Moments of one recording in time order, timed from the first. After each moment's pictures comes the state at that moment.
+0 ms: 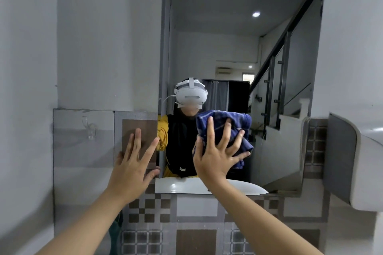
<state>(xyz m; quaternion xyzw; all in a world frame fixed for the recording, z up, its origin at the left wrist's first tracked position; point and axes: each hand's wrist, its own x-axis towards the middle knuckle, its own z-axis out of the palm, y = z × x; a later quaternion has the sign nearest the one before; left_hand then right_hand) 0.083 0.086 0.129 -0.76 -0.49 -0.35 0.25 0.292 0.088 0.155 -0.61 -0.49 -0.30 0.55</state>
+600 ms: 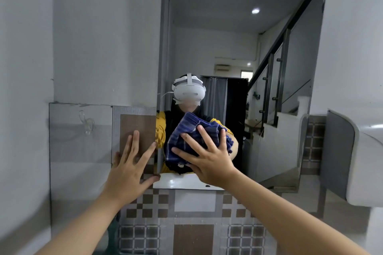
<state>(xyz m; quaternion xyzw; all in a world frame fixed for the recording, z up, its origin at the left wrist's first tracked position) 0.078 0.089 0.110 -0.77 -0.48 -0.34 0.23 0.338 0.083 0.148 -0.36 -0.71 -0.56 0.24</state>
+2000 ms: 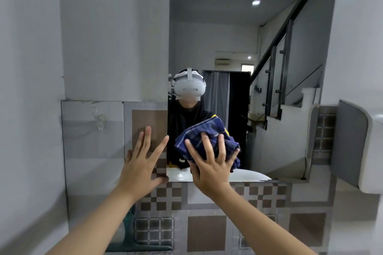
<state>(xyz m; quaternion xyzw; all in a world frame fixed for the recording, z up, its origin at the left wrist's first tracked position) 0.075 0.083 0.114 -0.79 -0.49 -0.32 0.18 0.289 0.093 0.089 -0.50 -0.61 -0.45 0.42</state>
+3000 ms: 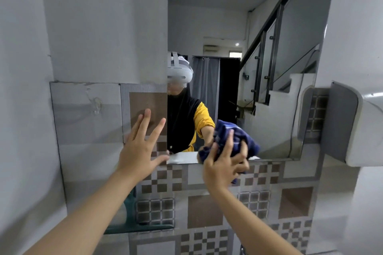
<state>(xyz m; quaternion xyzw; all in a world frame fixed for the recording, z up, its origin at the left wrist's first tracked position) 0.068 0.077 0.116 -0.80 -0.44 -0.38 0.17 0.264 0.064 0.066 -0.68 -0.37 -0.07 0.63</state>
